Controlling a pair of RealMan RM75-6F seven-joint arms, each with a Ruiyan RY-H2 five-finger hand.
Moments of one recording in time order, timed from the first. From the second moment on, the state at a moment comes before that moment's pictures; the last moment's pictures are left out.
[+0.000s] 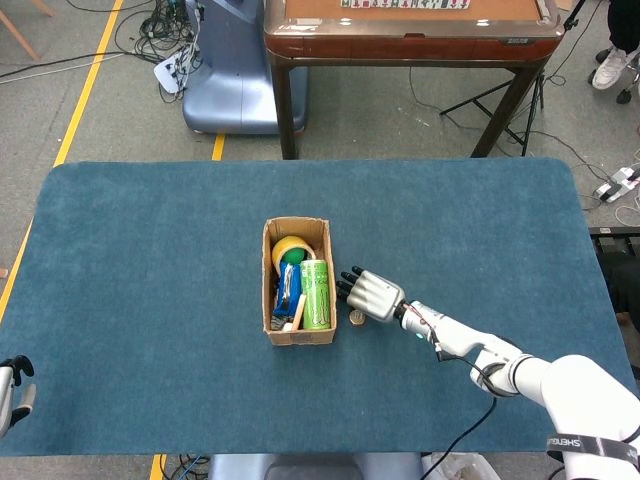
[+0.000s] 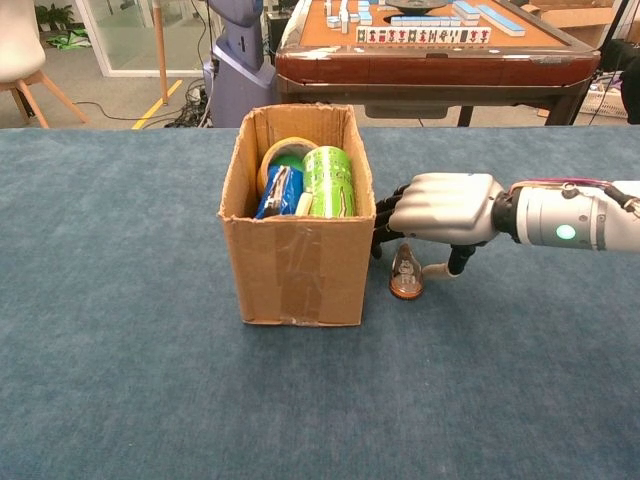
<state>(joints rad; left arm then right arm) 0.00 -0.99 0.00 -1.94 1.29 1.54 0.53 0.96 -1.63 -0.11 -0.95 -1.74 0.84 -0.03</state>
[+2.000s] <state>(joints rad) 0.00 -0.99 0.01 -1.93 1.30 1.53 0.53 0.90 -1.48 -0.08 -1.14 -1.73 0.99 -0.15</state>
